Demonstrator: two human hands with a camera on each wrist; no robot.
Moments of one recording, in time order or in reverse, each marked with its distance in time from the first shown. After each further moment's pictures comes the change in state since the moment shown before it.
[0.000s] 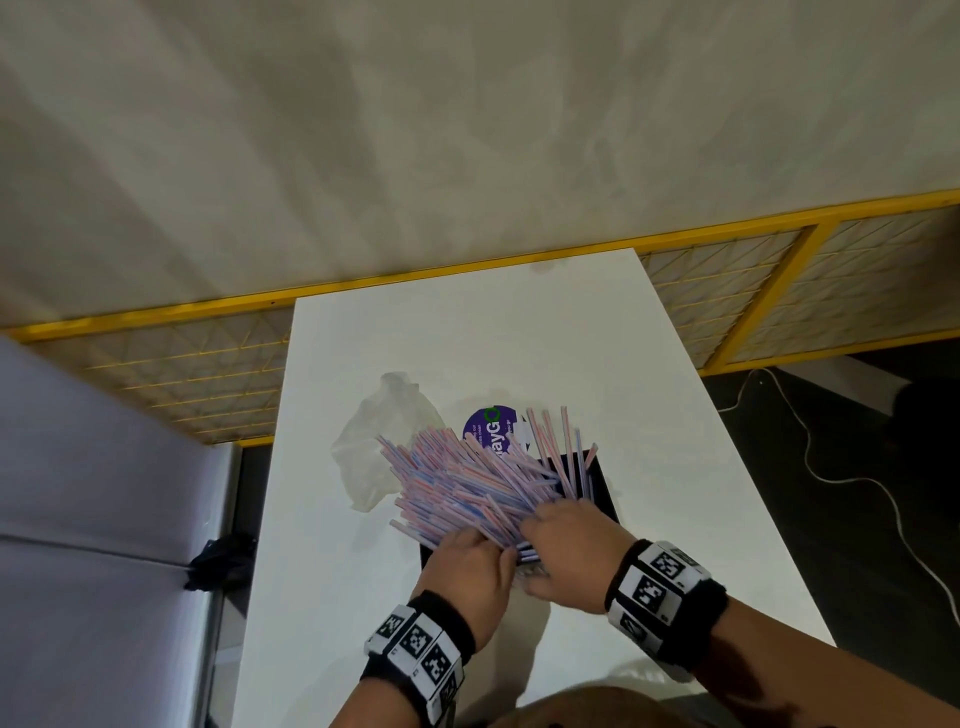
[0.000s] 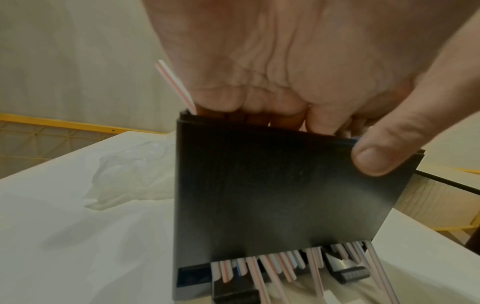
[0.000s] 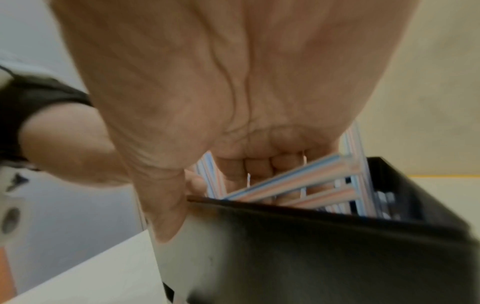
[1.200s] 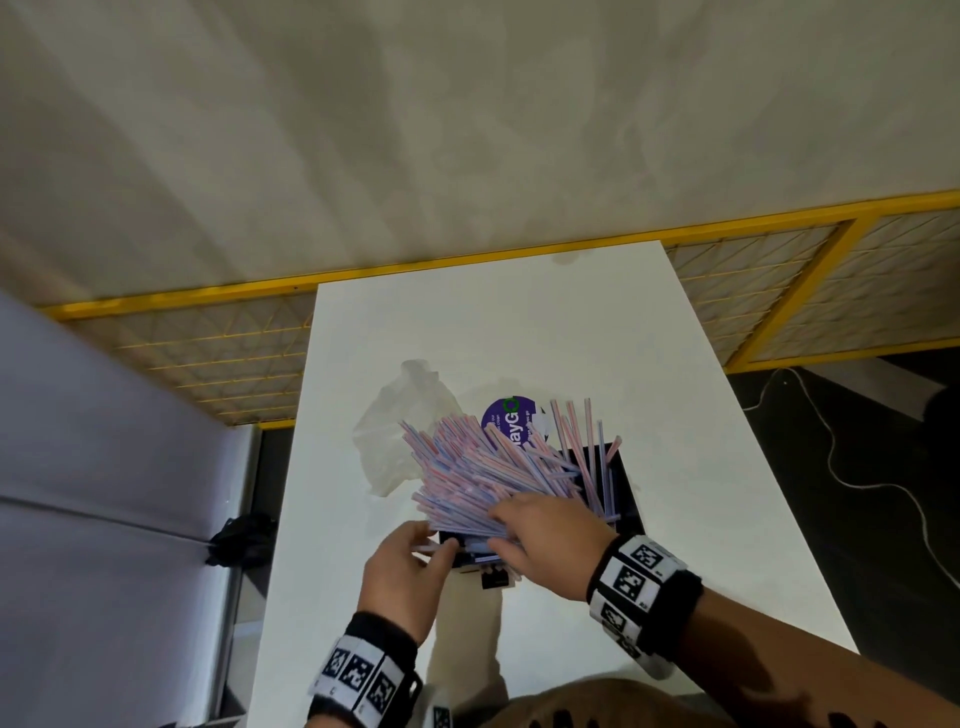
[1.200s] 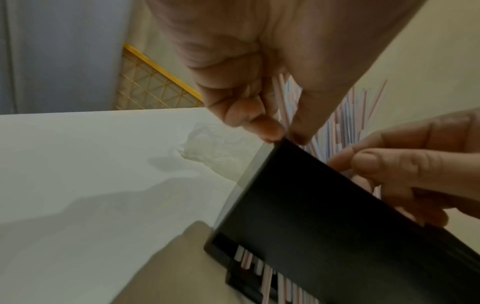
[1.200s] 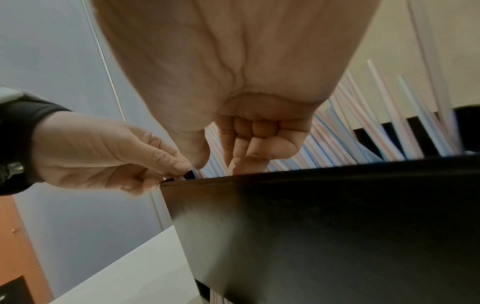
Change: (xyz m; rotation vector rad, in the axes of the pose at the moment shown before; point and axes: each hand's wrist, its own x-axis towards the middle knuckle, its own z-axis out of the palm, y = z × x) left_hand -0.045 -0.049 -0.012 -0.663 0.344 -0.585; right_hand 0.016 -0.036 -0.019 0.316 0.095 -0.050
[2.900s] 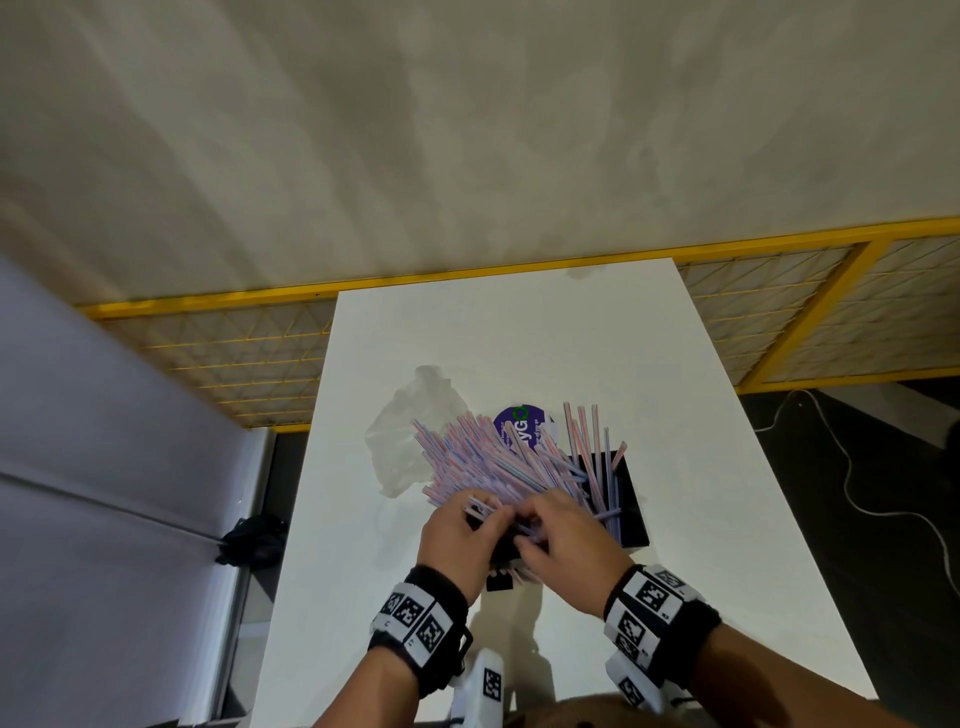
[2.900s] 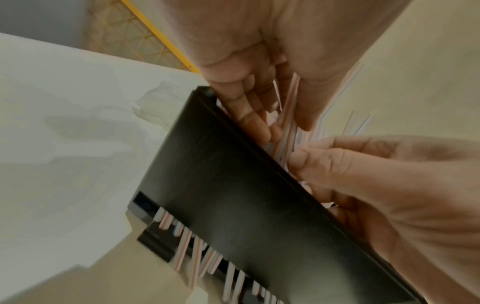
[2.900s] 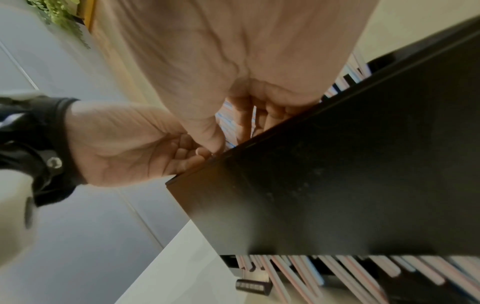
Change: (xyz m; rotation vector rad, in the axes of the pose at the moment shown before) left_hand 0.007 0.049 0.032 -0.276 -0.066 0.061; right_hand -0.013 0.020 0.031 0.350 0.234 0.106
